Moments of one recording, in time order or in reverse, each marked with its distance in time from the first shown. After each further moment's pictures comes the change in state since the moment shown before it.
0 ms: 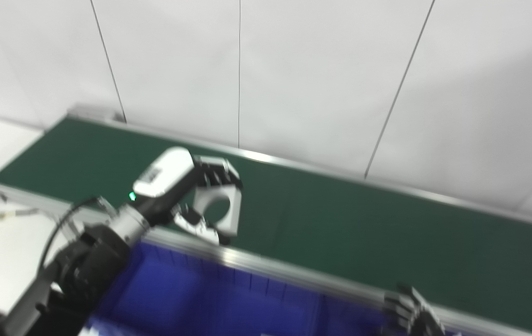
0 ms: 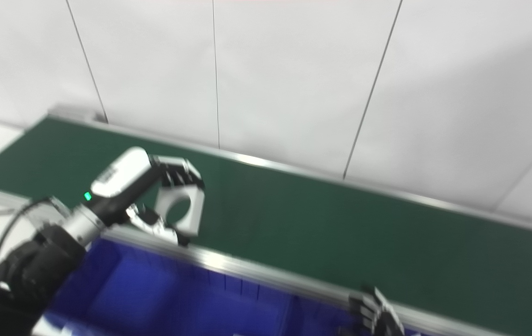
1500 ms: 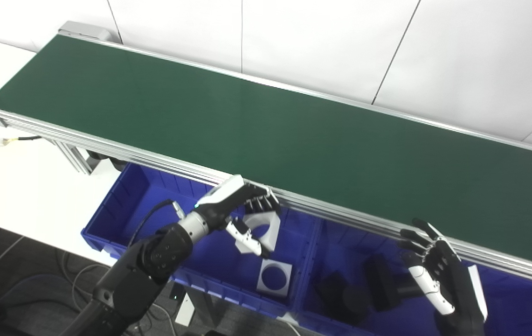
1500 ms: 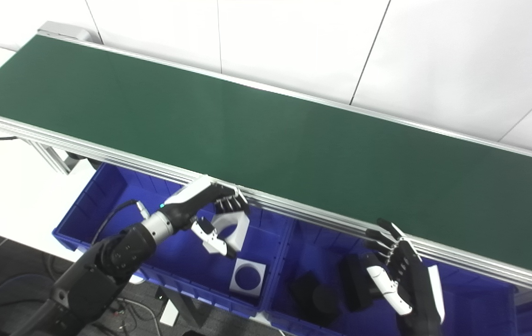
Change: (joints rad) left arm 0.018 -0.253 -0.212 0.644 -0.016 -0.213 0.052; right arm 0.008 -0.040 -0.045 -0.046 0.056 0.097 0.028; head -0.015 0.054
